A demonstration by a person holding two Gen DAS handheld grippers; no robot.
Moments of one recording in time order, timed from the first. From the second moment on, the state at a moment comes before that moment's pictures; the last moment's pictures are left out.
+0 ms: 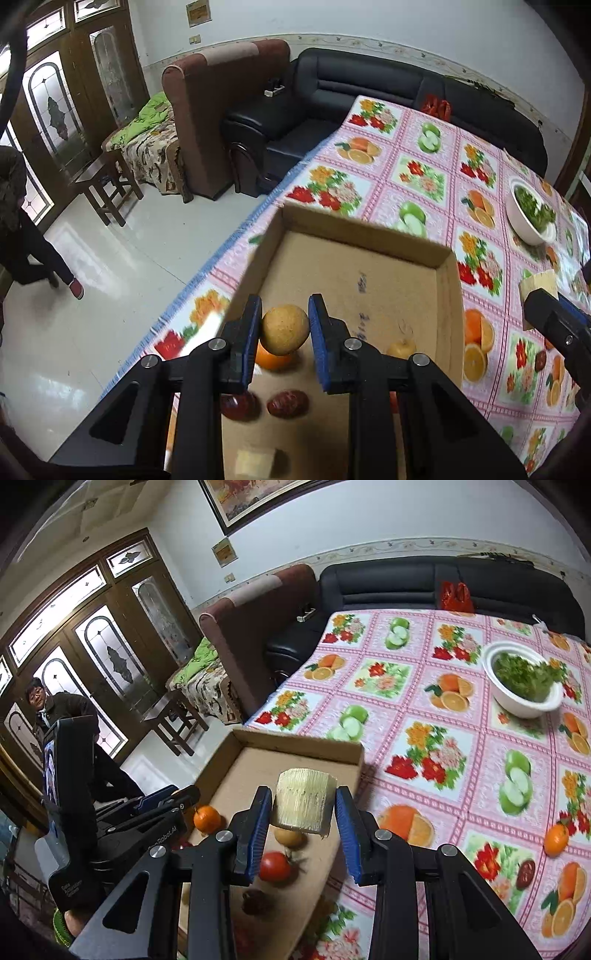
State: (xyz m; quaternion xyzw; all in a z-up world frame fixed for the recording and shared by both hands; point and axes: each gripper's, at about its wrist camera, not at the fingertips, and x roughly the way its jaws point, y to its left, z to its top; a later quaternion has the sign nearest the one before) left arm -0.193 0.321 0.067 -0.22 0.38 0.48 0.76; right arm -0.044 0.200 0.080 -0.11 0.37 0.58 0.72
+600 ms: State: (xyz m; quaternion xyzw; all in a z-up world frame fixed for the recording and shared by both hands) left arm -0.177 0.359 0.049 -0.23 0.41 0.48 0.74; right arm -0.040 0.264 0.046 -0.13 0.41 0.57 0.70
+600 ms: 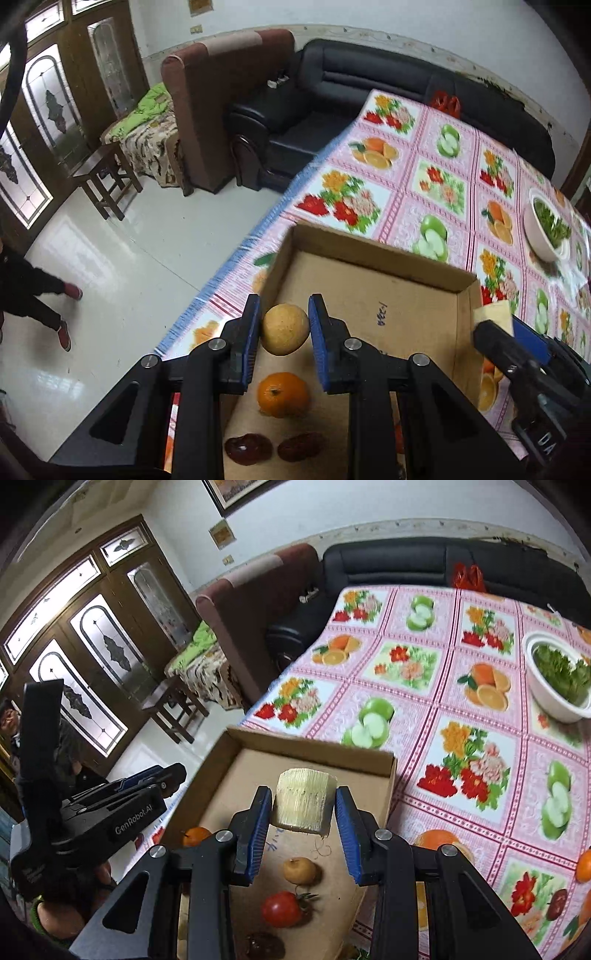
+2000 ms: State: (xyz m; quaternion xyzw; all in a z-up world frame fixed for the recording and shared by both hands) left arm -0.164 0.341 0.012 -0.22 0.45 0.47 0.73; right arm -0.035 0.269 0.014 -0.16 0.44 0.56 0.68
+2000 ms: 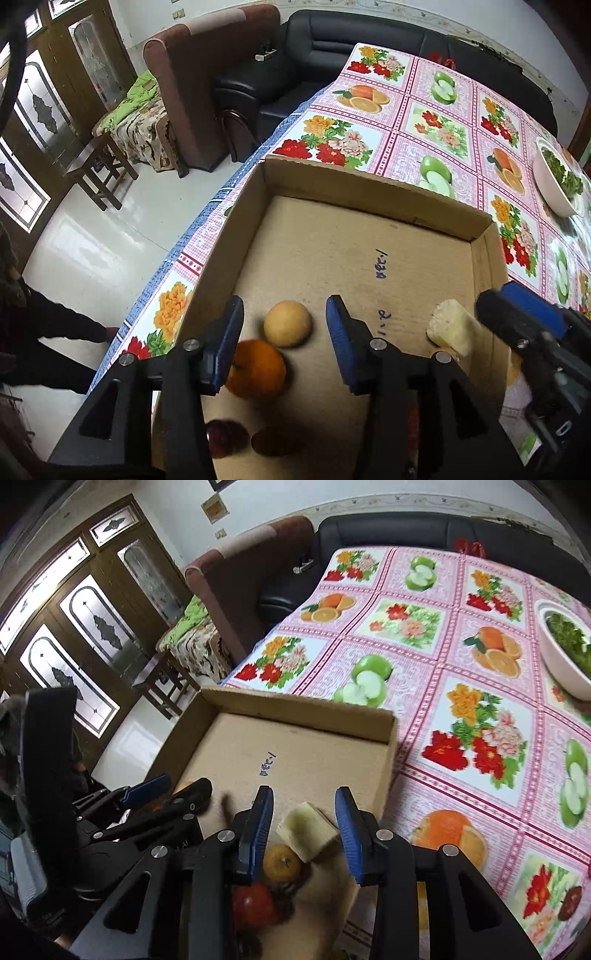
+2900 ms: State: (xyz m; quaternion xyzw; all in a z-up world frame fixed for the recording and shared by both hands) left arm -0.139 0.239 0.048 -0.20 0.43 0.41 0.78; right arm 0.027 0.079 0.034 -0.09 0.43 0.46 0.77
